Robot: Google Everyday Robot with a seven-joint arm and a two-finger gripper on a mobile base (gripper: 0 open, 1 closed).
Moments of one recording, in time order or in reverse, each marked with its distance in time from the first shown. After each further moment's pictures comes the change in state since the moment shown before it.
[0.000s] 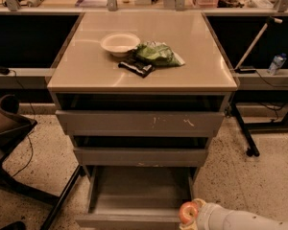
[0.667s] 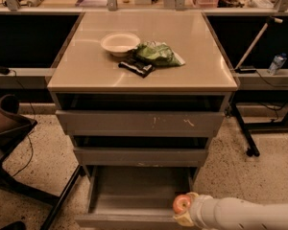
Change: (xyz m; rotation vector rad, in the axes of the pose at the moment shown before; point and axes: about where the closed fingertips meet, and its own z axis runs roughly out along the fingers) arm -0.005 -0.018 0.050 -0.039 -0.036 0.070
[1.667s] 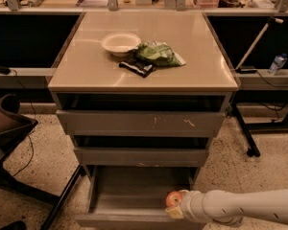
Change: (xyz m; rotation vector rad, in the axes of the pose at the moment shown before) arm 0.003 -0.014 0.088 -0.055 -0.022 0.084
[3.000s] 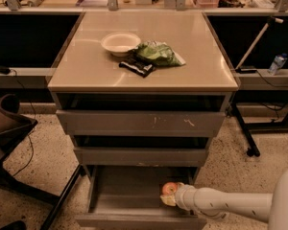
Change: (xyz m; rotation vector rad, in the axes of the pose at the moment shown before) arm 0.003 -0.060 0.094 0.080 -0.120 0.141
